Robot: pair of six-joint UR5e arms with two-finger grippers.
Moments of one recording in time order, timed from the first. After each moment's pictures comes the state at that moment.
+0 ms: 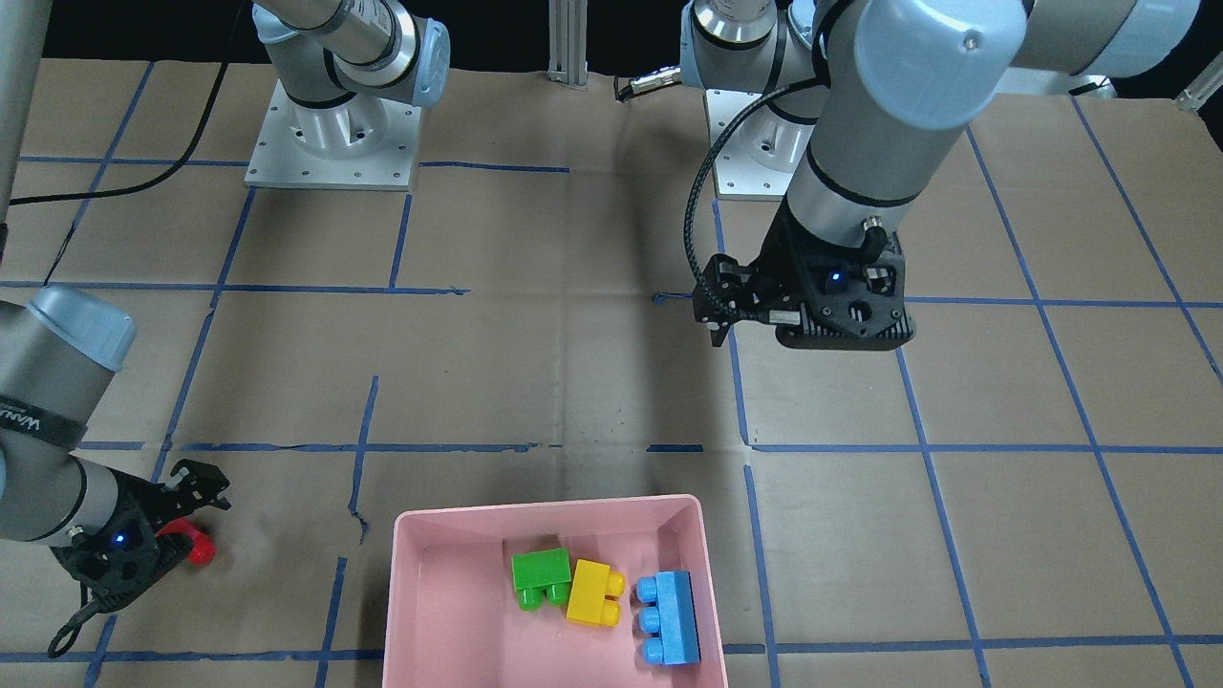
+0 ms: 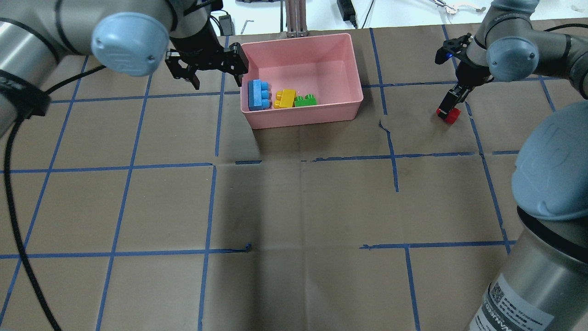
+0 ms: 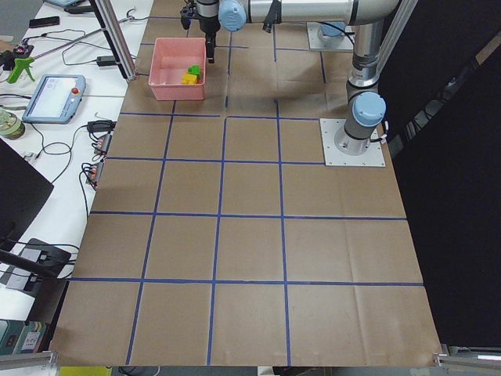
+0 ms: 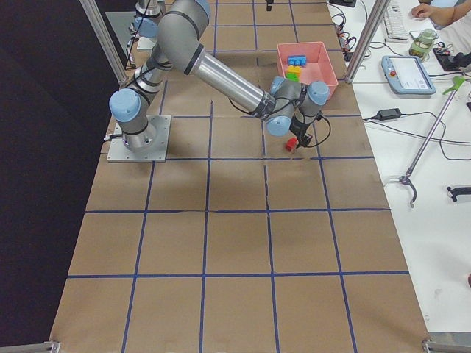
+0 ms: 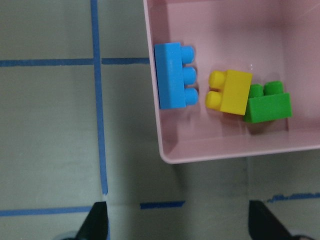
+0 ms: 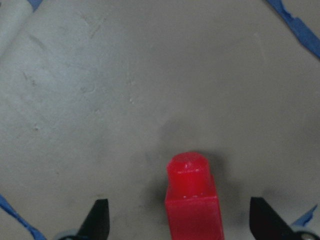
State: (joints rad) left arm -1.64 -1.73 -1.45 -1.53 1.54 -0.09; right arm 1.30 -0.94 1.50 -2.04 -1.54 -1.05
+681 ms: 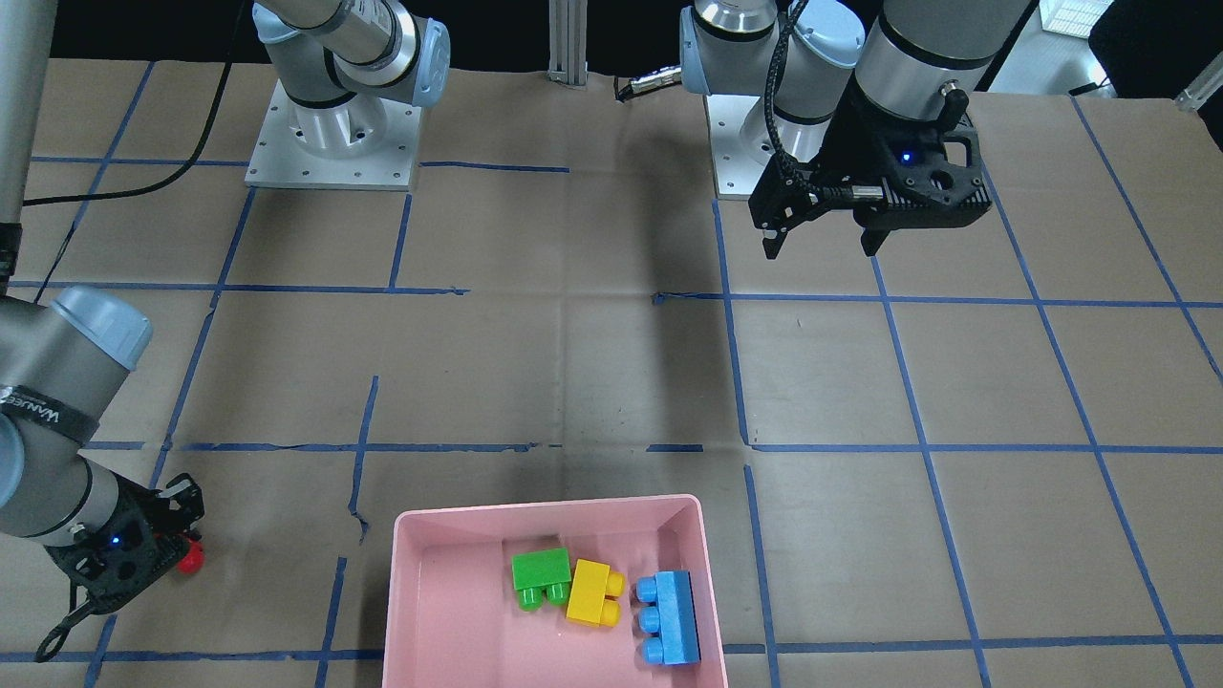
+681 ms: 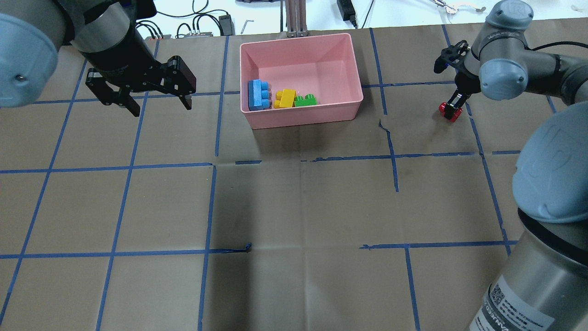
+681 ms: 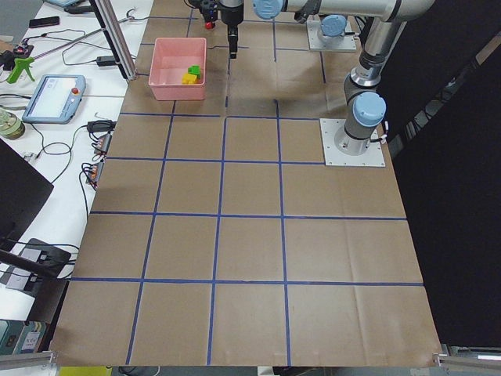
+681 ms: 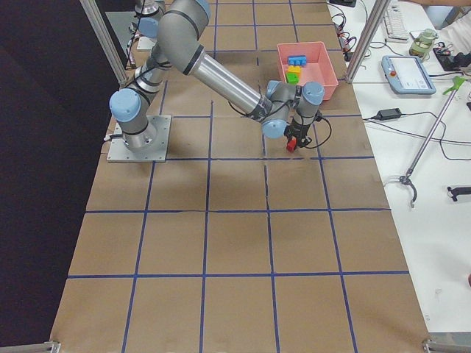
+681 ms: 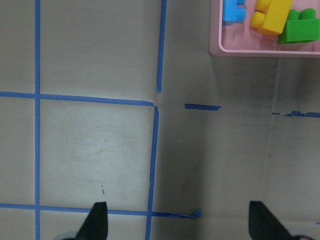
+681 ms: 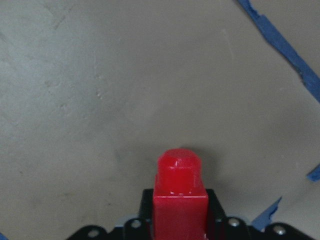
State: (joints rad) left arm -1.58 -1.57 -1.55 -1.58 1.55 -0.09; right arm 1.30 -0.95 1.51 -2.12 -1.59 -1.05
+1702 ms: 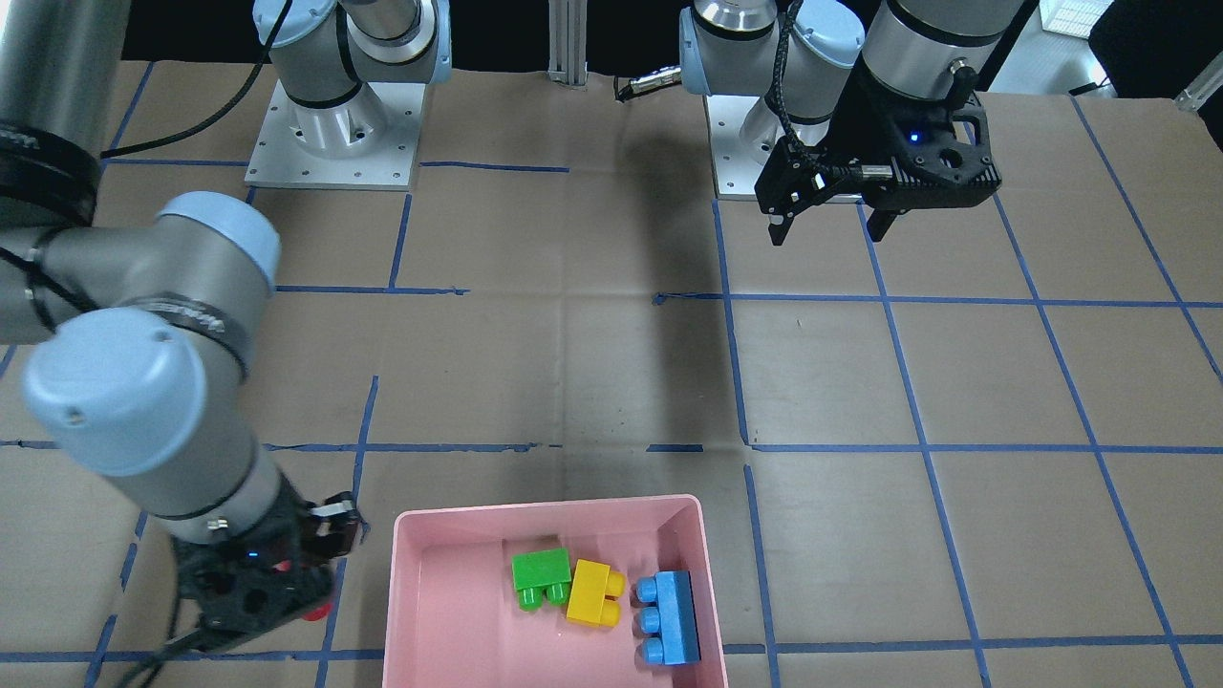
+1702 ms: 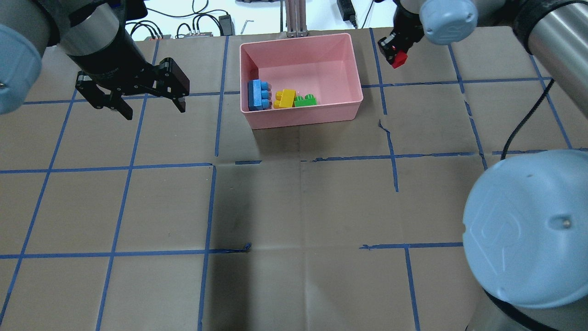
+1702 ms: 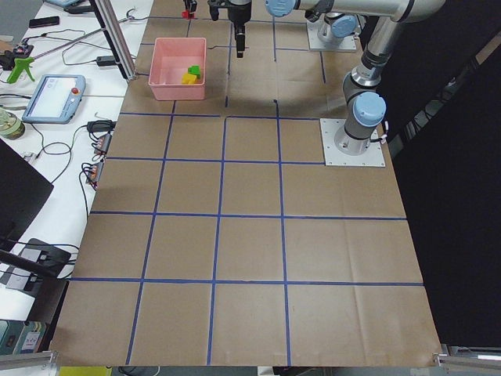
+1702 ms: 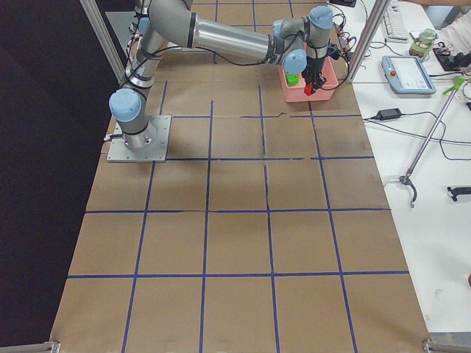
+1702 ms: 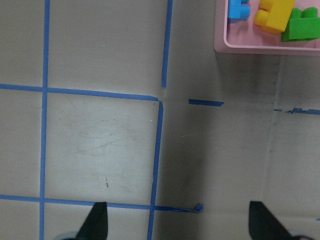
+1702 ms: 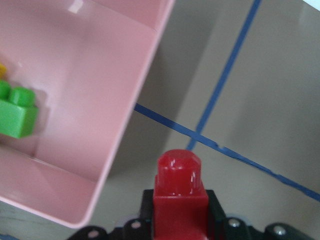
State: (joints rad) left arm -1.57 -1.55 -1.55 -1.59 1.55 -0.09; right arm 1.64 -0.98 1.20 -1.93 -1.57 -0.37
